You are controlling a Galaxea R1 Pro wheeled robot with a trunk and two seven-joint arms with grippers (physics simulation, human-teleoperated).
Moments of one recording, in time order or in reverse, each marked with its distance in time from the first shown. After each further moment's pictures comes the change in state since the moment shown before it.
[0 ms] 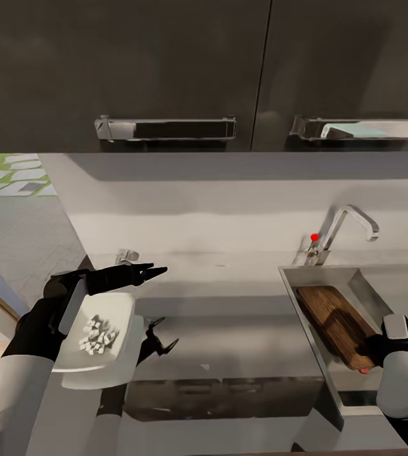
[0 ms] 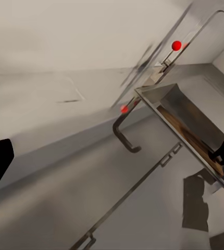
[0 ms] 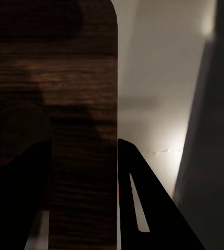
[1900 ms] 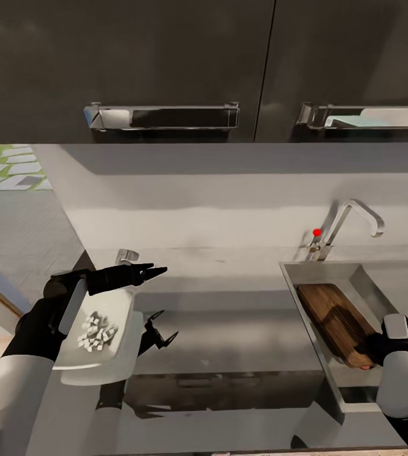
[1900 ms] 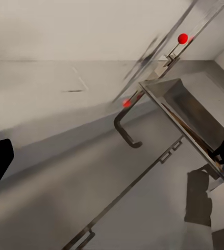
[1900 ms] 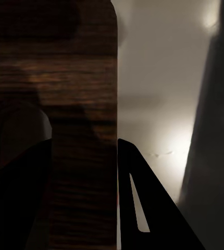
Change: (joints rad) left arm 0.000 0.000 0.000 0.000 0.000 0.000 0.000; right arm -0.001 0.000 0.002 0.000 -0.023 -0.015 0.003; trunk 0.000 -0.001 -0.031
